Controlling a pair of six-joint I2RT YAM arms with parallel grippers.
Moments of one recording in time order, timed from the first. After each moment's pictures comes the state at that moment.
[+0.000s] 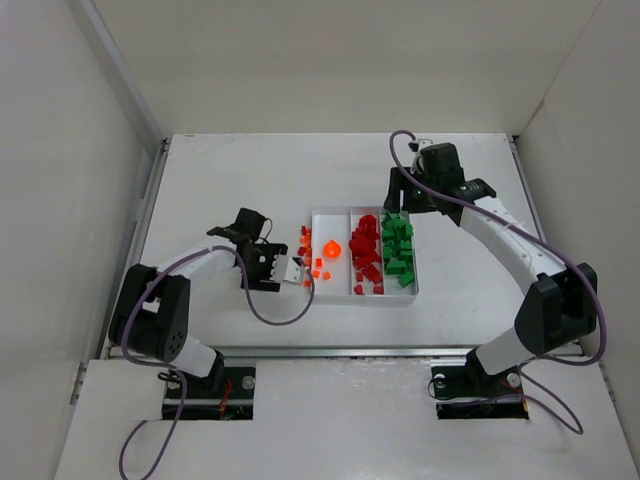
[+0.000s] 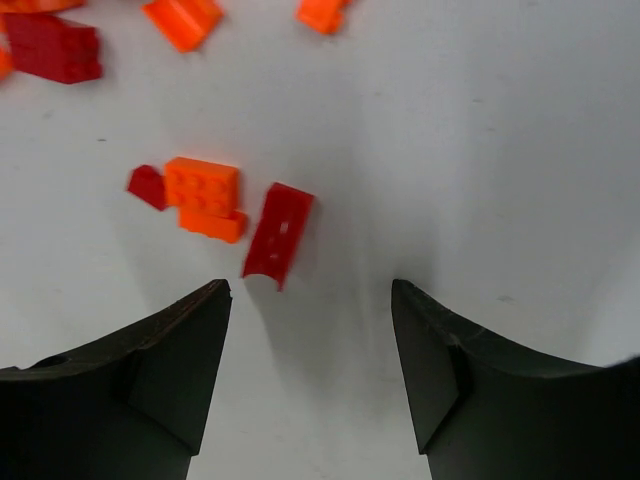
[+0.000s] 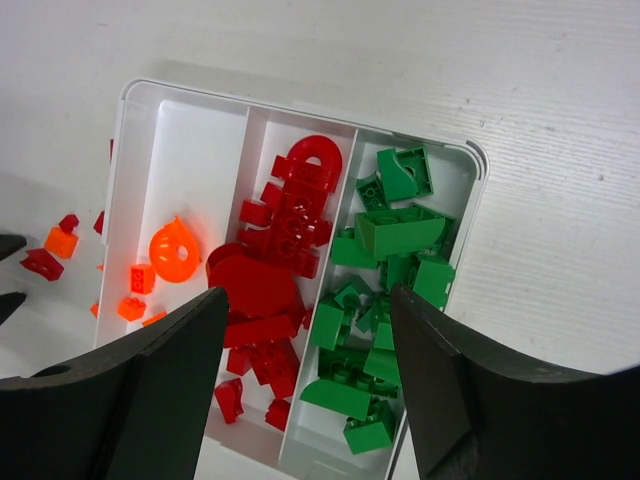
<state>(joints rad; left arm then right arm) -0.33 1.48 0.80 -0.64 0.32 1.42 0.35 1.52 1.30 -0.52 -0.09 0.27</state>
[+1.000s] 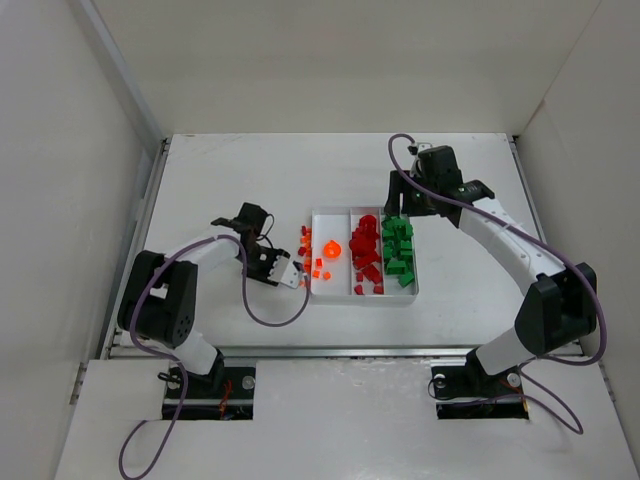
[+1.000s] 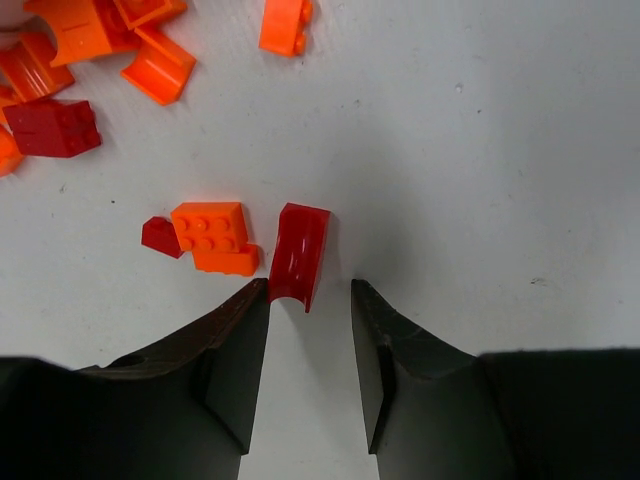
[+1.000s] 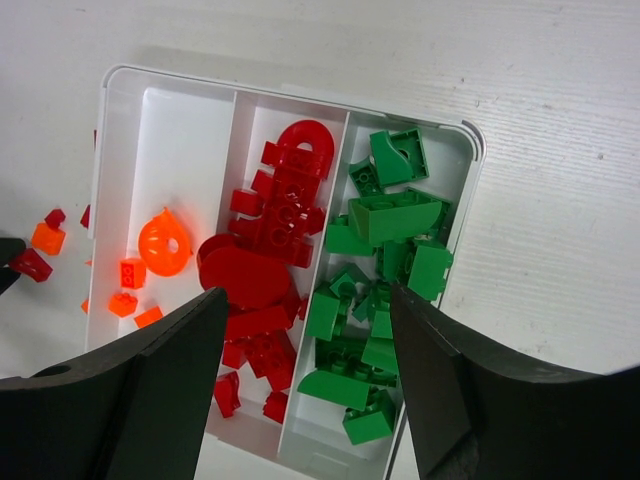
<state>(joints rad) -0.32 1.58 0.89 -0.69 0.37 1.66 0.36 1.52 1.29 -0.54 -0.06 0.29</state>
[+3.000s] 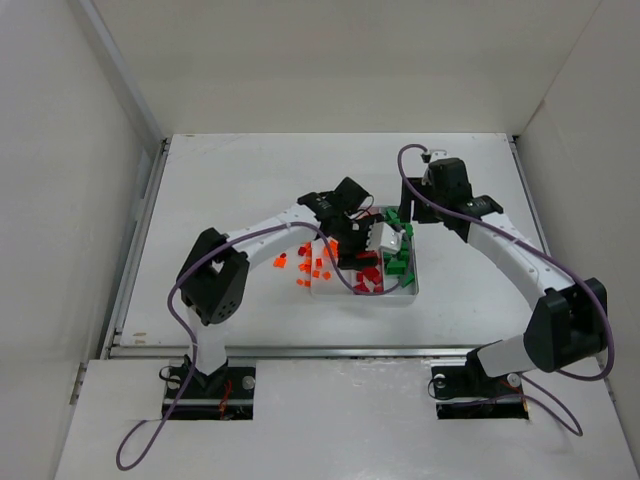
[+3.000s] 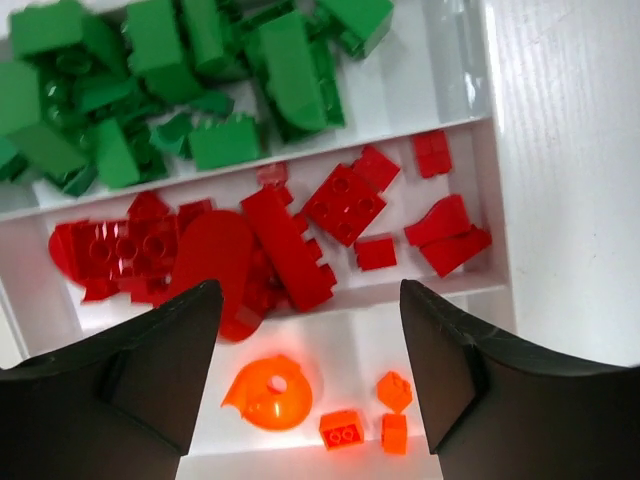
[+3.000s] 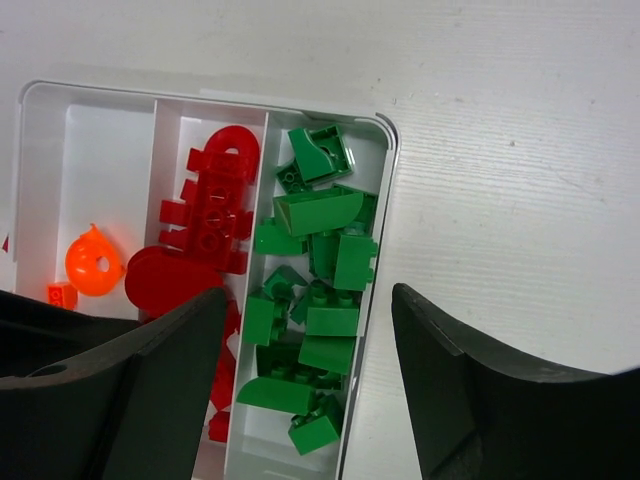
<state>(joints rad) -0.80 1.89 1.50 -0.65 0.51 0.91 0.33 1.42 1.13 -0.44 0.05 0.25</state>
